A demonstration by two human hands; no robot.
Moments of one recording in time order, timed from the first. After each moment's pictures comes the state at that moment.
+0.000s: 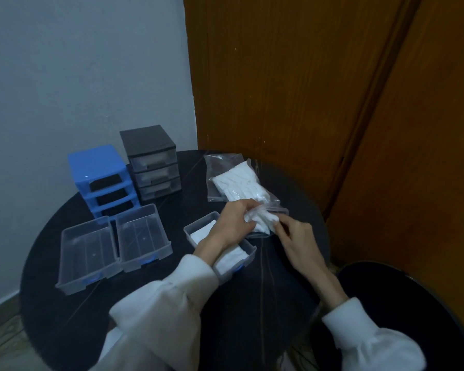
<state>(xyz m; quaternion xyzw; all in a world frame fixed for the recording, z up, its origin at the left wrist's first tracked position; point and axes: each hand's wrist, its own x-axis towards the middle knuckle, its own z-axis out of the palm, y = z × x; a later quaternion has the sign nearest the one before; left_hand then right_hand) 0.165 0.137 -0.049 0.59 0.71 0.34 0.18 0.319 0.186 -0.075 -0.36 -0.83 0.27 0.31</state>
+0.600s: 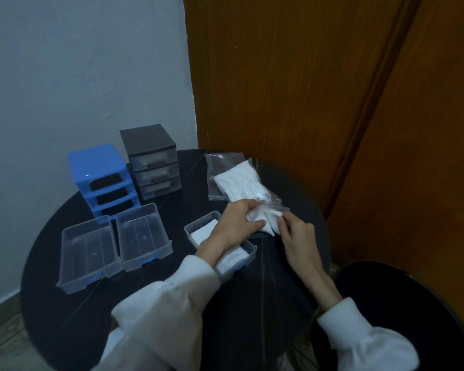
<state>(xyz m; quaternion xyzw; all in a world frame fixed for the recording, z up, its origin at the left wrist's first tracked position) 0.169 0.137 -0.050 0.58 0.72 0.35 0.18 0.314 0.182 -0.079 -0.40 -0.80 0.26 0.35</state>
